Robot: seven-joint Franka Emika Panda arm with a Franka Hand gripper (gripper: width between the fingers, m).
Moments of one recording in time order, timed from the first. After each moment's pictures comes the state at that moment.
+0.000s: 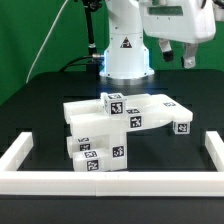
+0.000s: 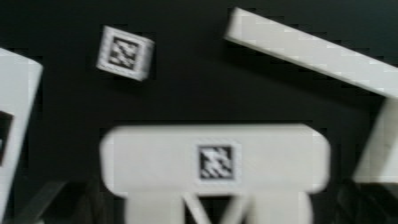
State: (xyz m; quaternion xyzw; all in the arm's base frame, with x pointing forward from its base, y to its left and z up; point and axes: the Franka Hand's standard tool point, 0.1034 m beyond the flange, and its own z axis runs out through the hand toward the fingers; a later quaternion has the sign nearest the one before) arm 0.500 0.086 0.152 -0.81 0.58 0.03 0.07
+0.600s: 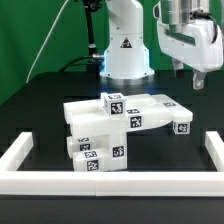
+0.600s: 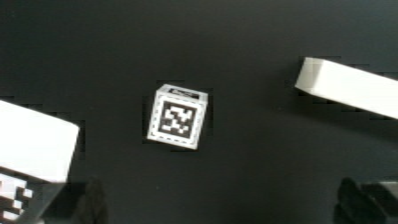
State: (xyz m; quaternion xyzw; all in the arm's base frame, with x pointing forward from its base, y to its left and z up) arm 0.469 0.111 0.112 -0.79 0.61 0.04 0.03
